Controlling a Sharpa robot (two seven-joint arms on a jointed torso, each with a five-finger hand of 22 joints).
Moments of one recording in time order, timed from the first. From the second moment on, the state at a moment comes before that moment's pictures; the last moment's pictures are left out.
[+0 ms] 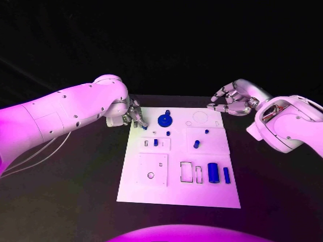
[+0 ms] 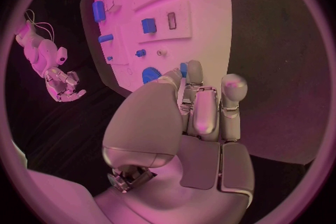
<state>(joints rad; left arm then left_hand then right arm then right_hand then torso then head) 1.34 -0.53 -0.04 1.12 -0.98 0.31 -0.64 1.48 0.00 0.28 0.28 0.21 0.97 0.09 0.34 0.54 1.19 0.00 0.72 0.56 1.47 -0.05 1.27 1.28 0.13 1.16 0.06 1.29 0.95 1.33 -0.99 -0.11 1.69 -1.16 -0.48 -0.18 1.28 -0.10 0.04 0.22 0.42 0.93 0.13 0.29 0.25 1.34 0.06 1.36 1.31 1.46 -0.01 1.48 1.31 0.05 1.44 0.09 1.36 1.31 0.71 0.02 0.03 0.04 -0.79</state>
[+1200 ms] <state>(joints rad) 1.27 -0.77 -0.04 1.49 -0.87 0.10 -0.63 1.26 -0.18 0.64 0.20 0.20 0.97 0.08 0.48 0.55 1.25 -0.02 0.73 0.54 1.47 -0.07 1.29 1.29 0.13 1.19 0.04 1.34 1.02 1.33 -0.99 -0.11 1.68 -1.16 -0.47 -0.18 1.28 -0.10 0.04 0.23 0.42 0.93 0.13 0.29 0.25 1.34 0.06 1.36 1.31 1.46 -0.01 1.48 1.31 0.05 1.44 0.09 1.36 1.31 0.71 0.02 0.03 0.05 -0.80</state>
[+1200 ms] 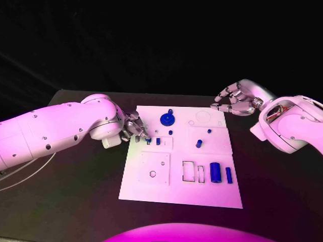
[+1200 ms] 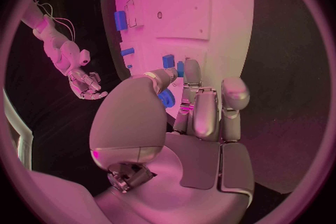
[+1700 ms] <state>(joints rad) 1.26 -0.75 -0.04 1.49 -0.99 0.10 -0.63 1.25 -0.18 0.65 0.18 0.20 0.97 0.08 0.49 0.55 1.26 -0.02 0.74 0.54 1.47 -0.07 1.29 1.29 0.13 1.20 0.04 1.34 1.02 1.33 -0.99 -0.11 1.68 -1.16 -0.47 -0.18 1.28 -0.10 0.04 0.23 0.42 0.93 0.13 0.29 0.25 1.34 0.06 1.36 1.31 1.46 -0.01 1.48 1.31 0.05 1.44 0.09 1.36 1.31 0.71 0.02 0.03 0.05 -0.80</state>
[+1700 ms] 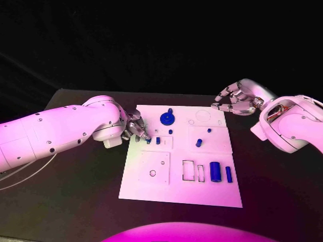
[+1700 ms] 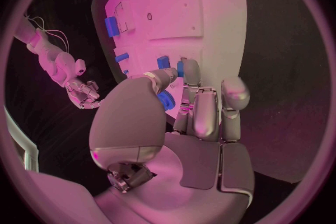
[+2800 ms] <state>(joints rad) 1.26 -0.75 -0.04 1.49 -1.04 0.16 -0.64 1.18 -0.20 0.67 0.17 0.33 1.00 0.06 0.51 0.54 1.32 -0.03 0.85 0.66 1.46 -0.08 1.29 1.29 0.13 1.20 0.03 1.34 1.03 1.33 -0.99 -0.11 1.68 -1.16 -0.47 -0.18 1.28 -0.10 0.04 0.23 0.42 0.93 0.13 0.29 0.25 1.34 0.06 1.36 1.31 1.46 -0.01 1.47 1.31 0.05 1.44 0.09 1.36 1.31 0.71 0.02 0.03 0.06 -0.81</state>
